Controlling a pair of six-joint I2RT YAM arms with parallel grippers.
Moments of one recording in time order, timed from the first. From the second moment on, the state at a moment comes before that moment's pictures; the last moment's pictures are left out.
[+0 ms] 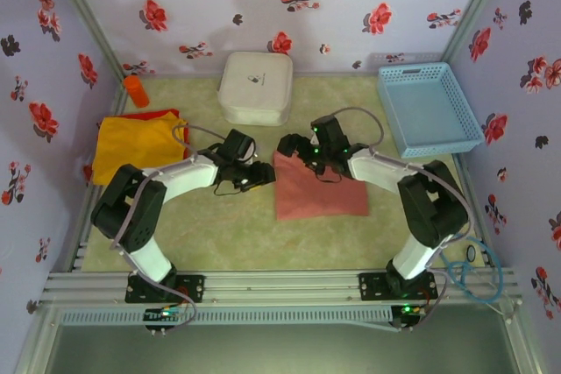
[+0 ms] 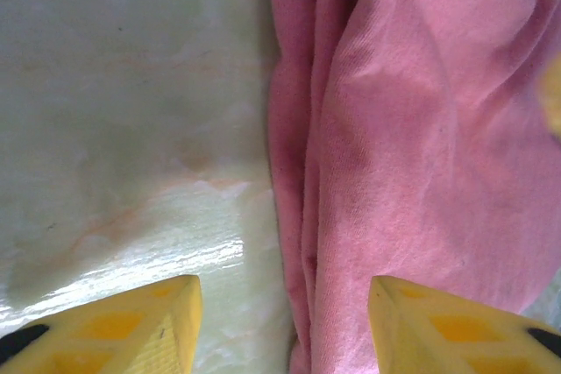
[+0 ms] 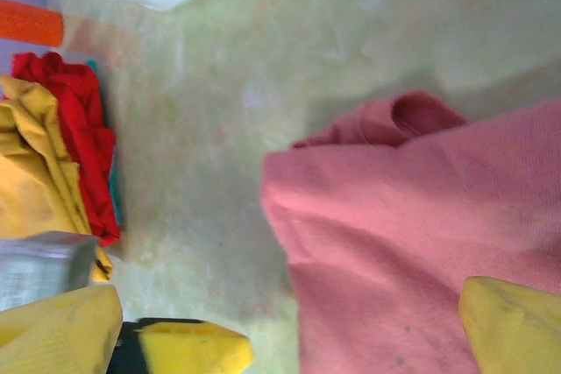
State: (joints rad) left arm -0.63 1.68 0.95 -0.30 0.35 -0.77; right arm 0.56 1.66 1.02 -0.11 -0.31 0.88
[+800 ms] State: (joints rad) left arm -0.73 1.93 1.23 -0.44 0.27 -0.75; right arm 0.43 1.44 0.96 -0.30 -0.27 0.81
